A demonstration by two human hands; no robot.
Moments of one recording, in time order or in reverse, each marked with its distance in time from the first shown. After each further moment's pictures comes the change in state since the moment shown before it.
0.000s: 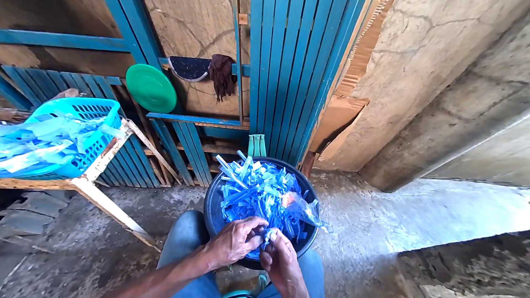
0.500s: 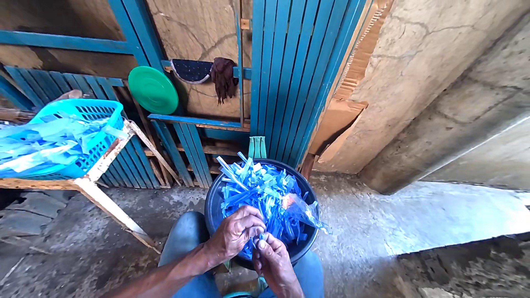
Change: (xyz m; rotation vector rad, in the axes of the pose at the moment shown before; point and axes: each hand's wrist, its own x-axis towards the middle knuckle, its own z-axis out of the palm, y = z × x) left_hand 0.005 -0.010 -0.001 -0.033 0.371 0.390; right_hand 0.003 0.011 0.003 -0.055 -0.171 -0.005
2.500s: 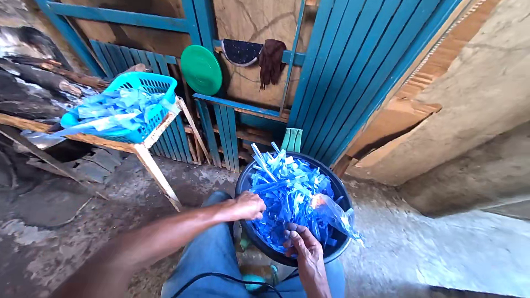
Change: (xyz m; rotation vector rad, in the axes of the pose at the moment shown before) left_hand 0.008 -0.074 -0.035 0.565 -0.956 -0.566; right_hand -0.002 -0.009 -0.006 -0.649 0.367 0.027
